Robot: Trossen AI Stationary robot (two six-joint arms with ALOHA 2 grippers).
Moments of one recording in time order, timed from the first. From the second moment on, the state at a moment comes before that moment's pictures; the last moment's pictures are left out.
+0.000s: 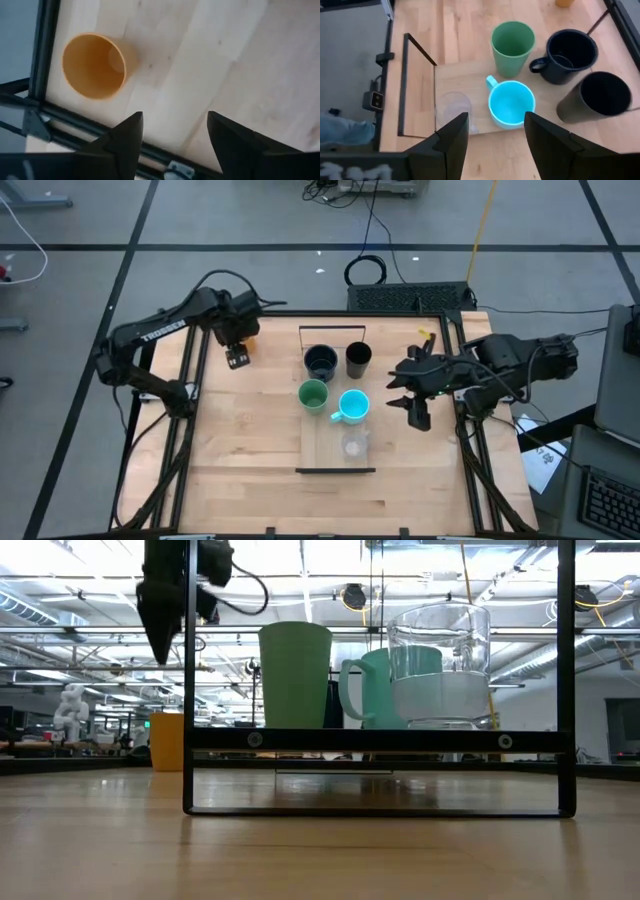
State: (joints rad) left arm 0.56 1.41 1.36 -1.44 -0.08 0.16; right arm 0.27 1.30 1.63 -1.20 0.16 0.36
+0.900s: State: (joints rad) left arm 0.85 1.54 1.23 -1.14 0.08 0.32; right arm 0.18 1.28 1.63 -1.21 0.19 0.36
